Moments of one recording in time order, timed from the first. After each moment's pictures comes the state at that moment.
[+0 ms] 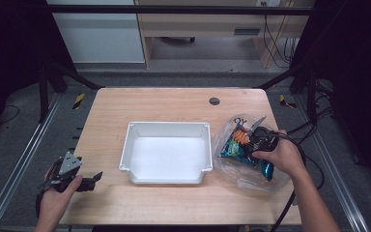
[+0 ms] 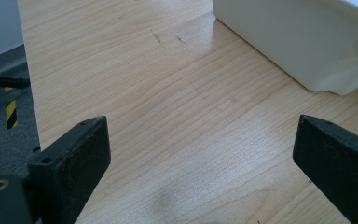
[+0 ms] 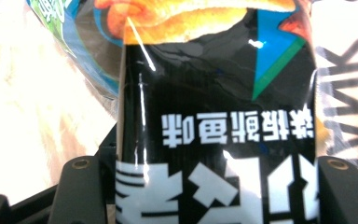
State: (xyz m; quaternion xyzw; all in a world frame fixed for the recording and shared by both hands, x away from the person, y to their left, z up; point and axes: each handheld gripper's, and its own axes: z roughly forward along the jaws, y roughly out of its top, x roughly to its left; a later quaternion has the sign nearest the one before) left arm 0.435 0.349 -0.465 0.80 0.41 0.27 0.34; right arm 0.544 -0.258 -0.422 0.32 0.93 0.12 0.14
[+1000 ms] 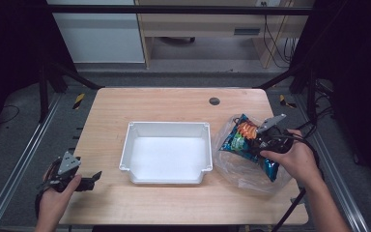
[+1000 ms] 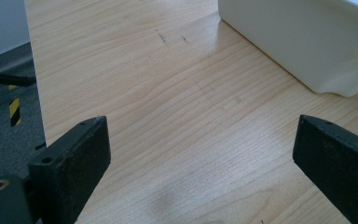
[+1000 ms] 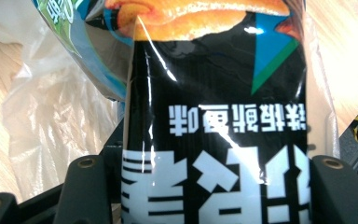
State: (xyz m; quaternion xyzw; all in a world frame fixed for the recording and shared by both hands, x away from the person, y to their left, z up) left arm 0.435 0.351 -0.464 0.80 0.42 0.27 0.34; right arm 0.507 -0.267 -0.373 0.33 0.90 0.20 0.19
